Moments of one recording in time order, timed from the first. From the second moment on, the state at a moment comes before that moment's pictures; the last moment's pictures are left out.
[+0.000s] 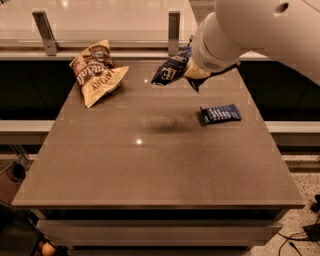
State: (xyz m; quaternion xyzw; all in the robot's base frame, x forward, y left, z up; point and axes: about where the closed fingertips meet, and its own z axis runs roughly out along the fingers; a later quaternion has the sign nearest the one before) arm 0.607 -0.087 0.978 -0.59 0.70 -0.17 0.37
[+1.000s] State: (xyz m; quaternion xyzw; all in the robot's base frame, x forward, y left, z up) arm 0.676 -0.045 0.975 -0.63 0.61 -0.13 0.47
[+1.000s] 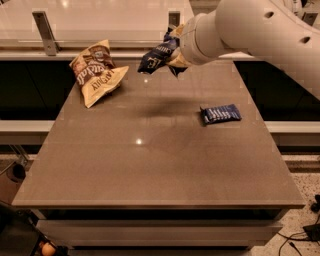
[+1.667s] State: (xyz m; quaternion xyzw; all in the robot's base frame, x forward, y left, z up) arm 0.688 -0.041 0.972 -0.62 0.61 -0.12 0.48
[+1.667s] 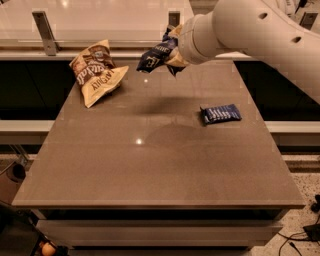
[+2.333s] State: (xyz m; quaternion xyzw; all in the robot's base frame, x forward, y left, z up) arm 0.733 -0.032 0.933 -0.63 0.61 -0.08 0.48
